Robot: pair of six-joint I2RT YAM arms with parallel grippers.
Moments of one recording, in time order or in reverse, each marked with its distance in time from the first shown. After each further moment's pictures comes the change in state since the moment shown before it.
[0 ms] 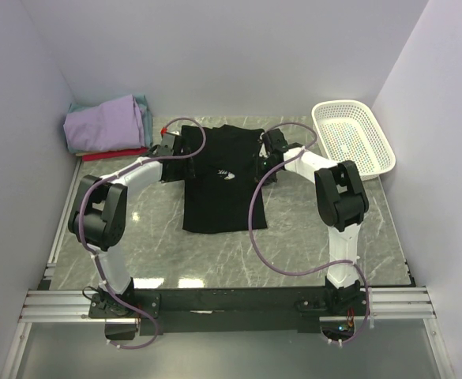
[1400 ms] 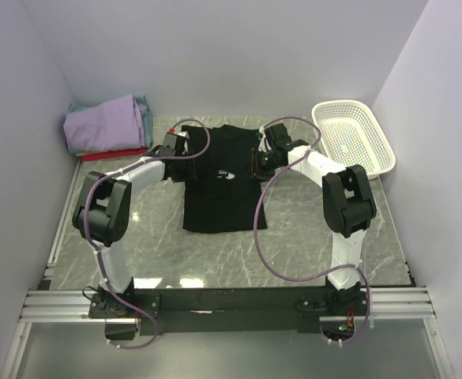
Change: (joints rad) left arm 0.000 0.042 0.017 0.040 0.171 0.024; right arm 0.000 -0.092 -0.013 0.001 -0.102 -0.004
